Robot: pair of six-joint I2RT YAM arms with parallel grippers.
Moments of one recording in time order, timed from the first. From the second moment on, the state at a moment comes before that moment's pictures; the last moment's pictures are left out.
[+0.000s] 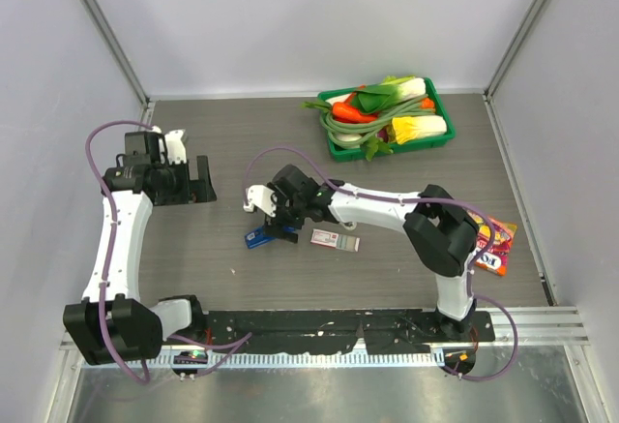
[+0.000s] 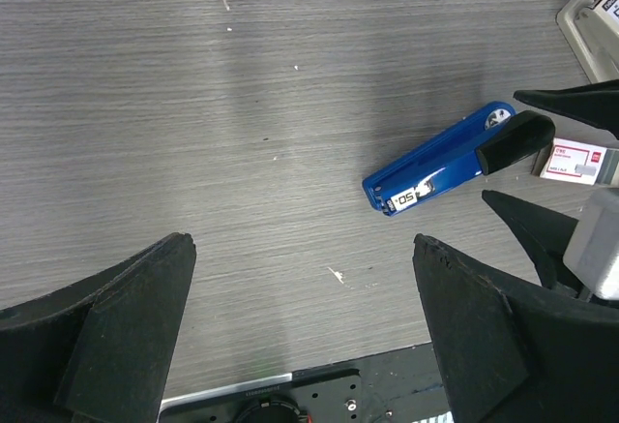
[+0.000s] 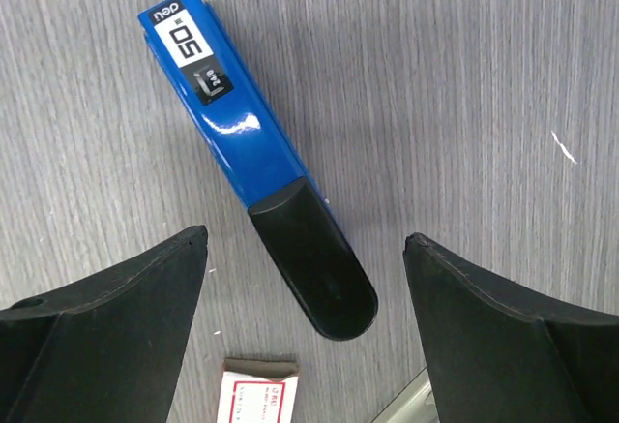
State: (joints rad) left arm 0.11 1.18 1.15 -0.97 0.27 0.00; right arm 0.96 1.91 1.34 -0.28 -0.20 -0.52
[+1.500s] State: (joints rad) left arm 0.10 1.10 1.06 -0.98 0.51 0.11; right arm 0.97 1.80 1.03 0.48 0.12 0.37
